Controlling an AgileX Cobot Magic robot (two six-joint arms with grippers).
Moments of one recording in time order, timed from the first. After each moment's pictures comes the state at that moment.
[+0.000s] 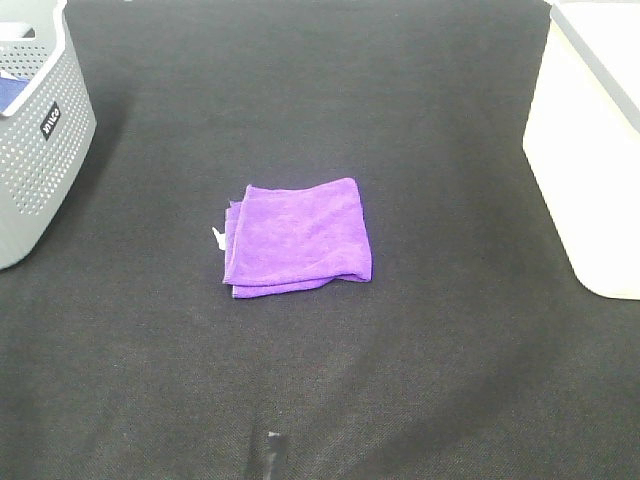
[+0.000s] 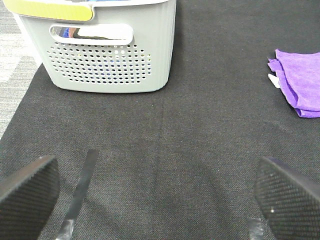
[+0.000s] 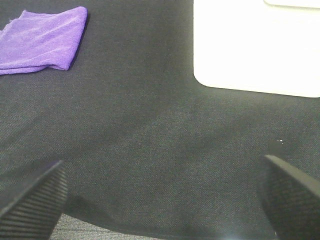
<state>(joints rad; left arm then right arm) -0.01 0.00 -0.49 0.06 1.05 -0.04 -0.03 0.00 -0.46 0.09 1.12 -0.11</state>
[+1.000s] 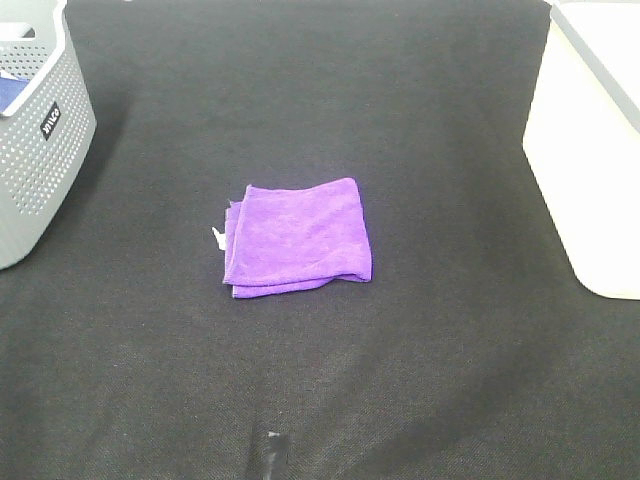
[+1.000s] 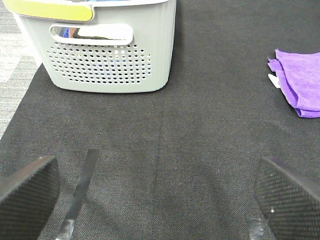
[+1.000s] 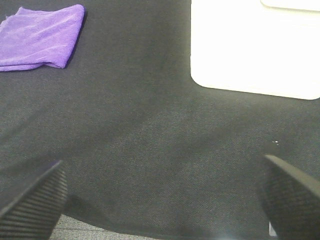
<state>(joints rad) -0.01 0.00 -0.49 0.06 1.05 -0.04 -0.03 0.00 -0.46 0.08 1.12 -0.12</state>
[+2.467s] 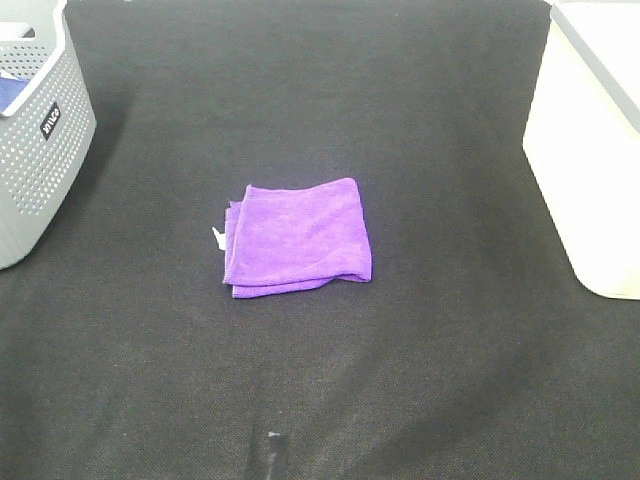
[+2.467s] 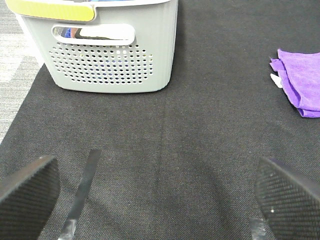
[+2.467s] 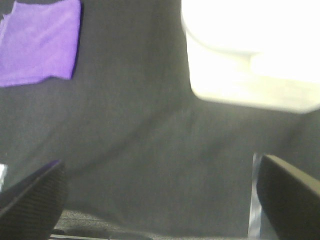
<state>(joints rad) -0.01 0.00 -0.49 0.06 1.05 -0.04 -0.03 0.85 -1.08 0.09 1.22 -0.11</state>
